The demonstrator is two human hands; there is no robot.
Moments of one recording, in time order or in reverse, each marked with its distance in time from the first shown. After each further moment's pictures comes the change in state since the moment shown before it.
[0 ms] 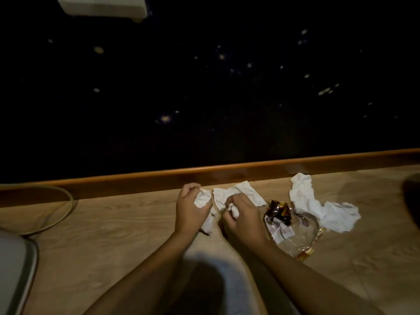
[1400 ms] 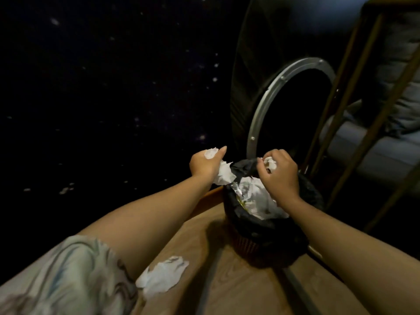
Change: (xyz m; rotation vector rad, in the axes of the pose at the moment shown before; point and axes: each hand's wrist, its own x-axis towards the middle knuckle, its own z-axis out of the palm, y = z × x) left_hand -0.023 0.555 0.304 -0.533 -0.339 0.003; right_hand -0.062 0.236 -0.556 -0.222 0.917 0.085
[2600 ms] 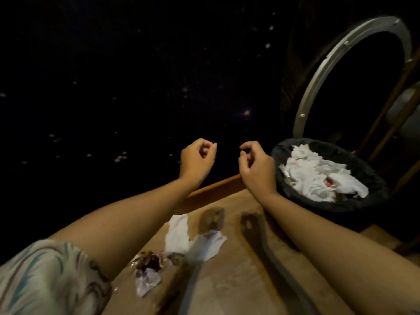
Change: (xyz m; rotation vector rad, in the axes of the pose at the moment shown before) left_hand -0.004 -0.054 -0.140 0.364 0.057 0.362; right_hand -0.066 -0.097 0.111 0.278 -0.186 -0.007
